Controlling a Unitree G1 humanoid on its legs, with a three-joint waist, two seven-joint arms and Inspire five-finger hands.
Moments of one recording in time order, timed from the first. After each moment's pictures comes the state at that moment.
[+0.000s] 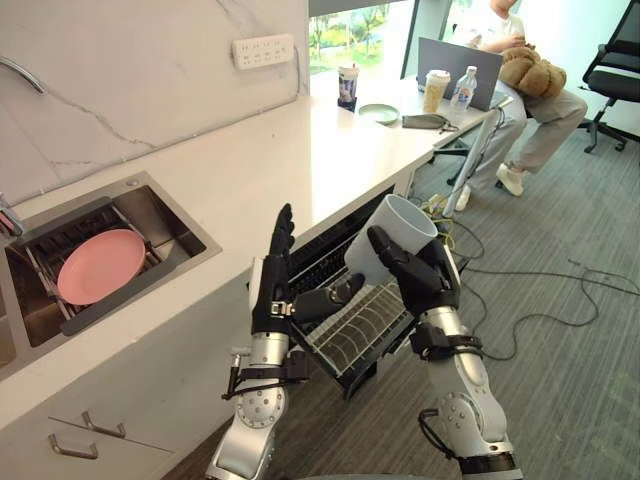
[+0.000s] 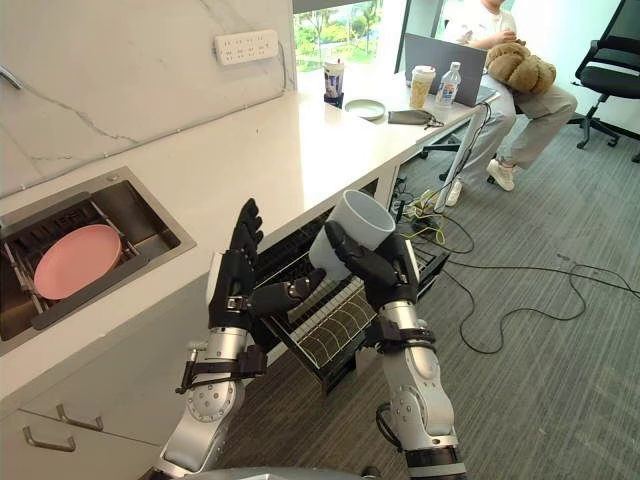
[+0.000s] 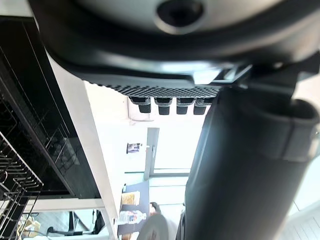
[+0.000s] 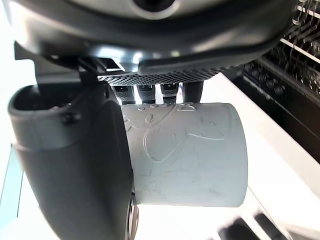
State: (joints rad) left arm 0.16 0.05 -0.28 -0.10 0.00 -0.33 0.30; right arm 0.05 -0.03 0.01 -0.13 0.57 -0.08 0.03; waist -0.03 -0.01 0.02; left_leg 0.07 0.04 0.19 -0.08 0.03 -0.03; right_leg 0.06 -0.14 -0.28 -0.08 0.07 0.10
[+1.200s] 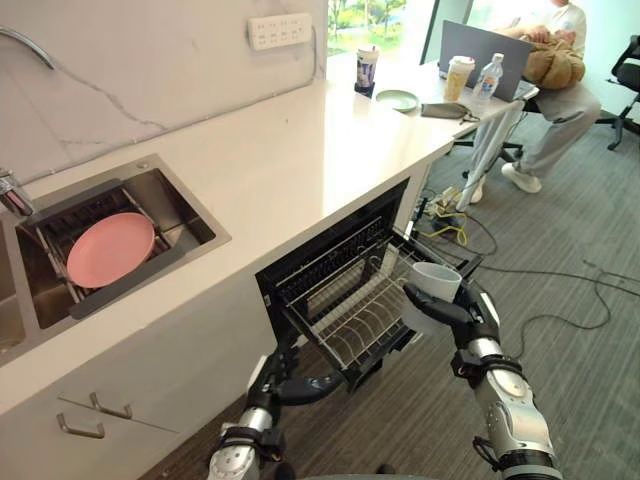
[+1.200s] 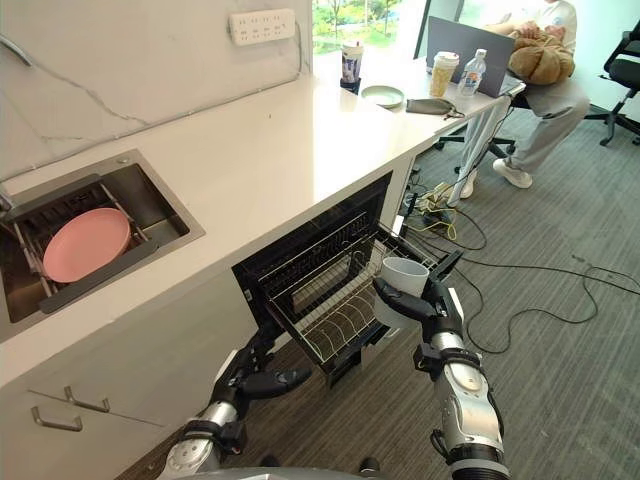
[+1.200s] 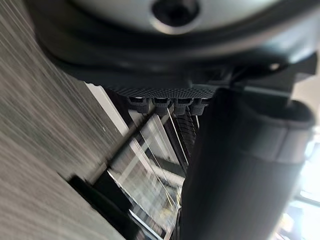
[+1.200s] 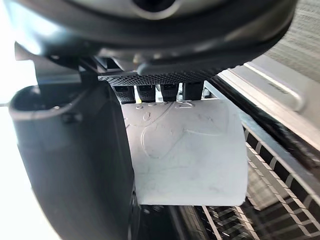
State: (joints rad) left arm 0.33 0.14 -0.18 0.38 -0.18 -0.15 0.02; right arm -0.01 -0.21 -0.14 0.29 0.23 0.08 0.08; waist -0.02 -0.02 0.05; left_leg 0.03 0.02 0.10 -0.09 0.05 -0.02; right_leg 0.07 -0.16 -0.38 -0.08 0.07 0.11
